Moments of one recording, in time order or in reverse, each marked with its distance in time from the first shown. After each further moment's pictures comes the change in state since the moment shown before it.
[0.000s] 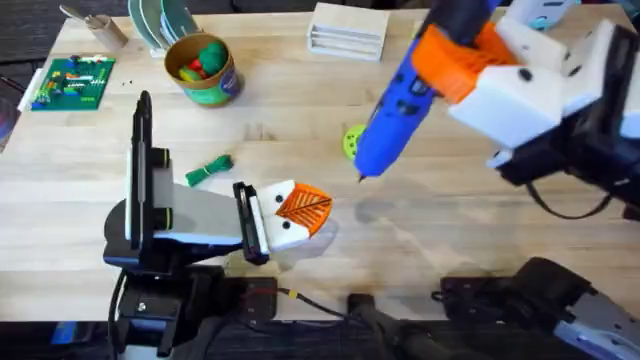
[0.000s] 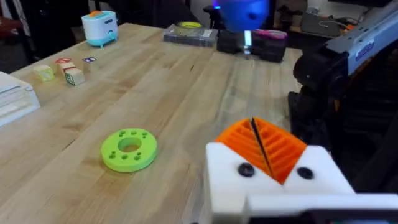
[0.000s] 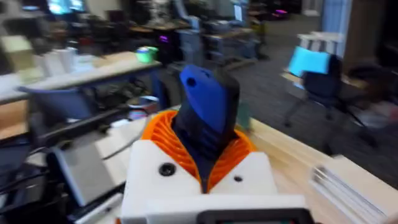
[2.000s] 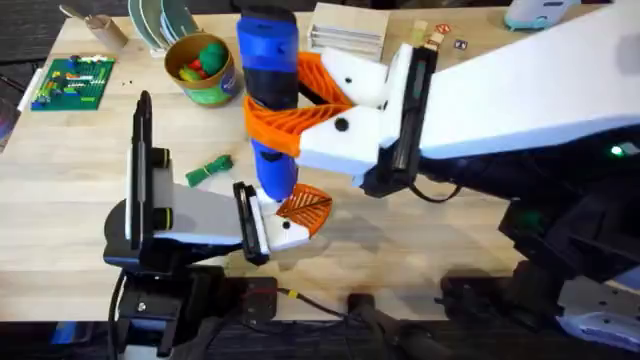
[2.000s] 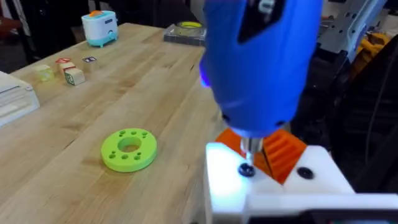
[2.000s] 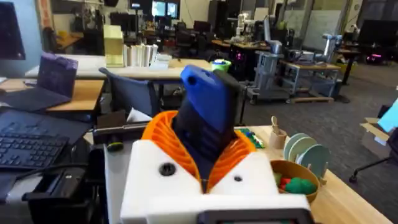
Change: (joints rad) left arm 0.000 0.000 0.000 -0.001 0.000 0.000; right arm 0.320 0.453 -0.001 0.520 -0.023 -0.134
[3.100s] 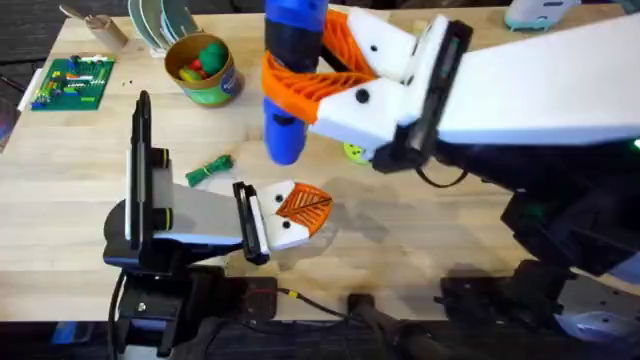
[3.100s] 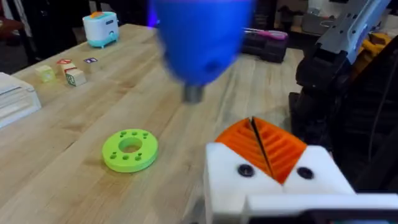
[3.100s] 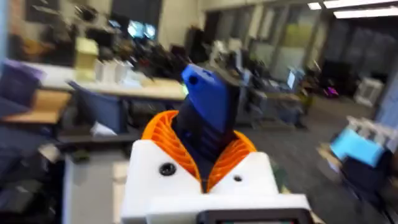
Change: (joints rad) left arm 0.000 0.000 0.001 0.003 -0.003 0.000; right arm -0.058 0.000 -0.019 0.115 0.027 -0.082
